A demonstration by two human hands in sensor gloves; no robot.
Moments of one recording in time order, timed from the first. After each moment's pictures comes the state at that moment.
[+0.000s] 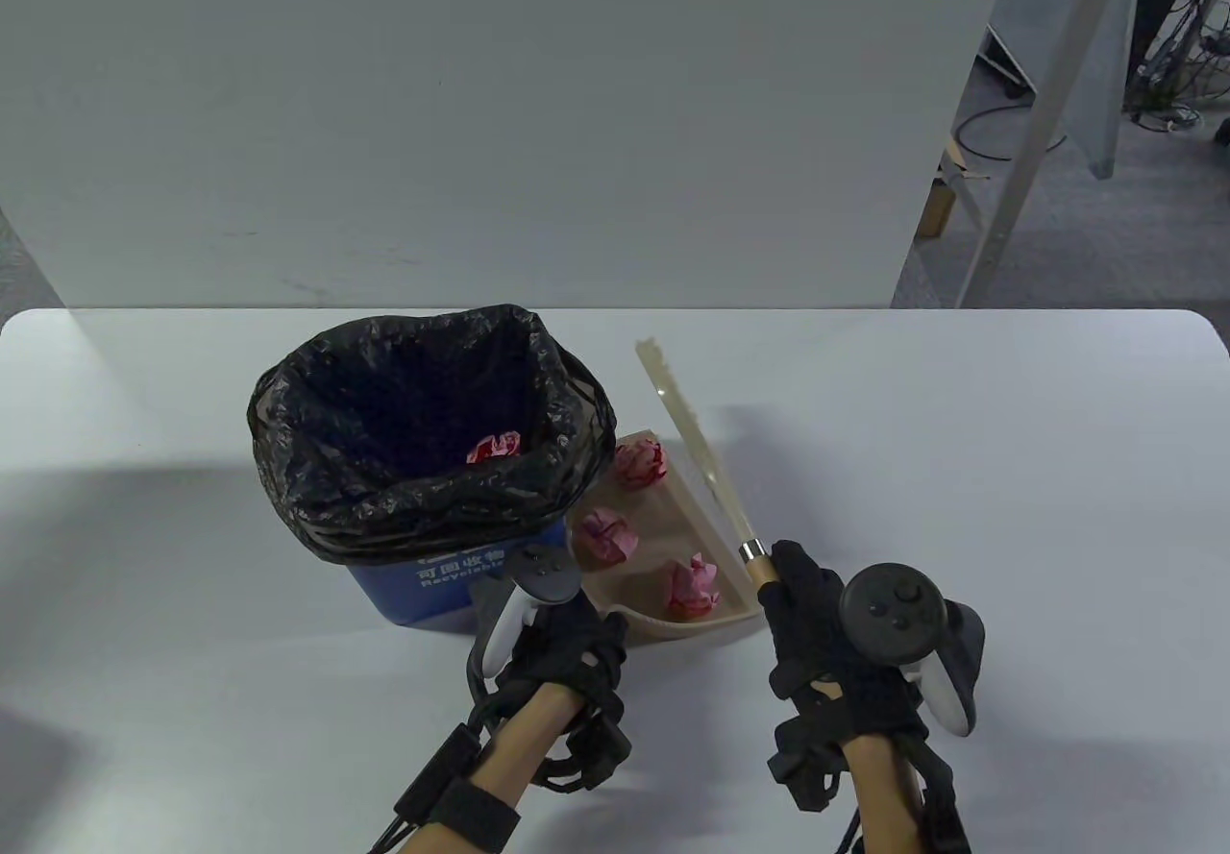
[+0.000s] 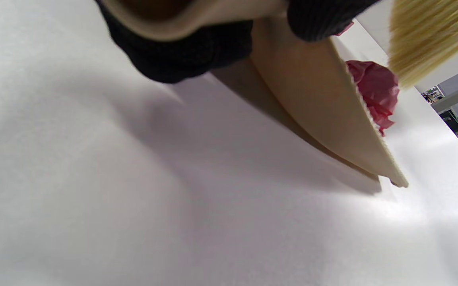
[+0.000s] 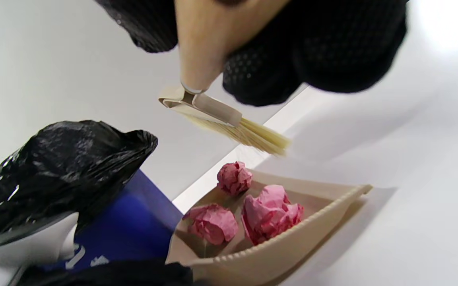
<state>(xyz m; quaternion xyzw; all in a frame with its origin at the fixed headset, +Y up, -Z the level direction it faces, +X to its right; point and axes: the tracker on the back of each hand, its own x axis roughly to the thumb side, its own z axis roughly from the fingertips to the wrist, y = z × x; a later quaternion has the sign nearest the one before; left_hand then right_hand) -0.103 -0.719 -0.363 -0.26 0.07 0.34 0.90 0.167 -0.644 -0.313 0.02 -0.01 0.92 0.40</state>
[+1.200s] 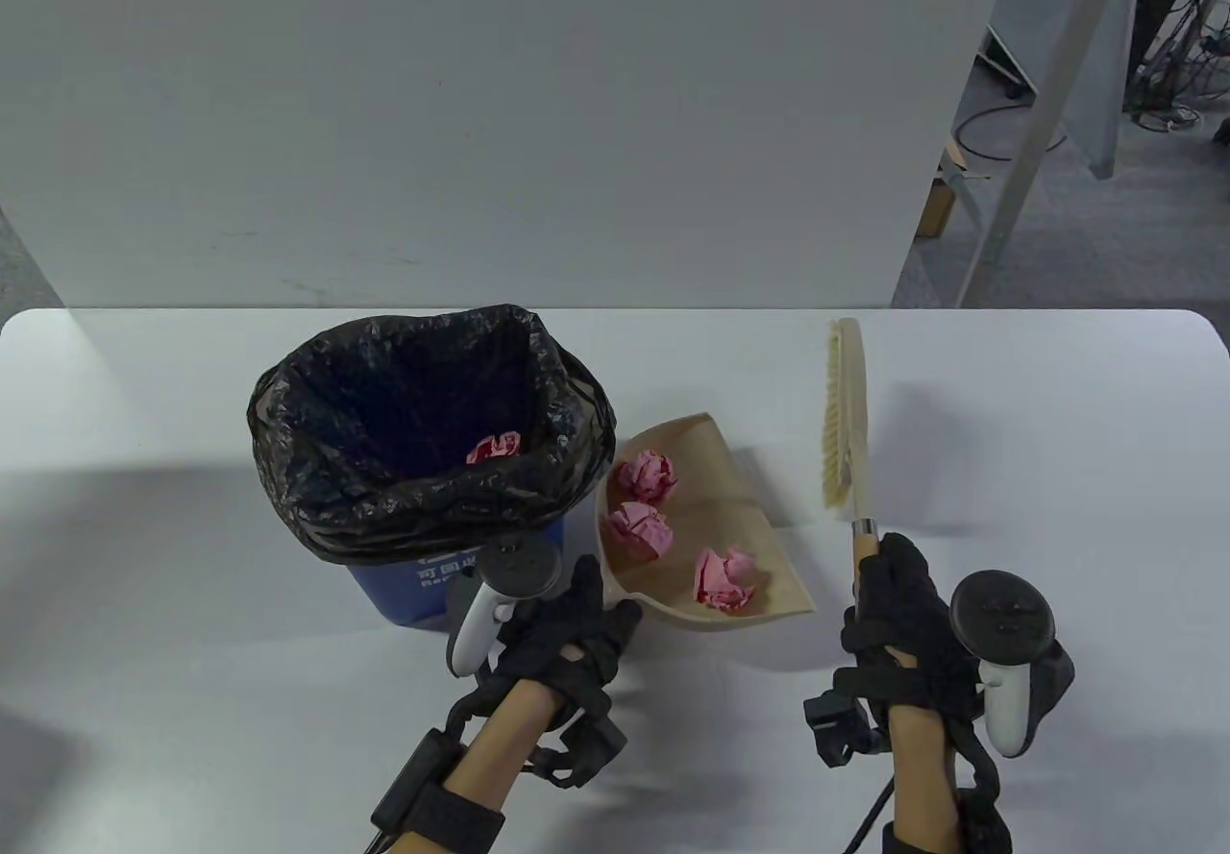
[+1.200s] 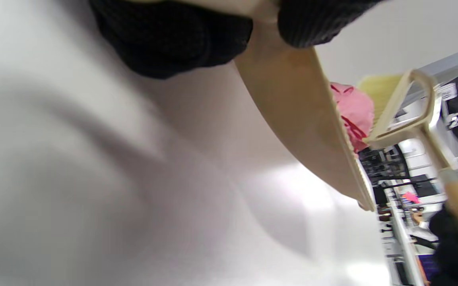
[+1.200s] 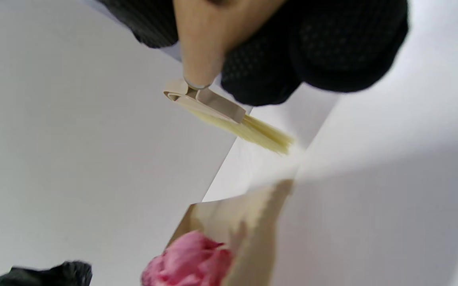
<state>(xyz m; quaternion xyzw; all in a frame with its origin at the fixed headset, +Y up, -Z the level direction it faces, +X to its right) -0.109 -0.686 -0.354 -0.25 -0.04 0.47 0.84 0.238 -0.664 -0.315 -0.17 -0.07 0.83 0.52</state>
